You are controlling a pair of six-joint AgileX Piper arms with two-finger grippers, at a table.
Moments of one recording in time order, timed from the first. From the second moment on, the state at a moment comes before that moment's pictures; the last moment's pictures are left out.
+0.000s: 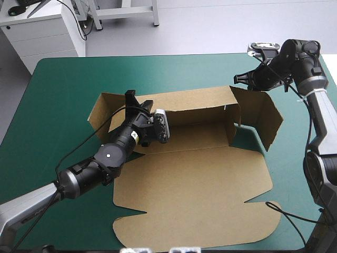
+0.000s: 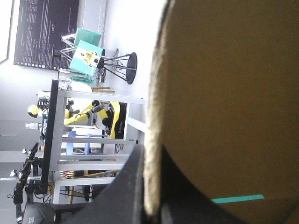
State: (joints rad) left arm -0.78 1.40 -0.91 1.73 0.40 -0.59; right arm 0.06 1.88 -1.92 0.22 1.23 -0.10
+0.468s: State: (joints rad) left arm -0.78 1.40 -0.91 1.73 0.43 -0.59; right arm 0.06 1.86 -1.90 0.27 1.24 -0.13
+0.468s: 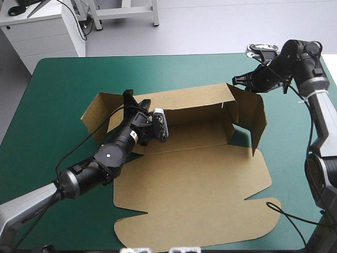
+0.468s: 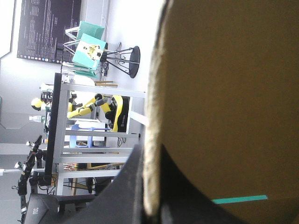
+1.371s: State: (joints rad) left arm -0.78 1.40 -0.91 1.73 0.42 -0.59; right arm 0.06 1.53 -1.37 0.48 1.00 -0.48
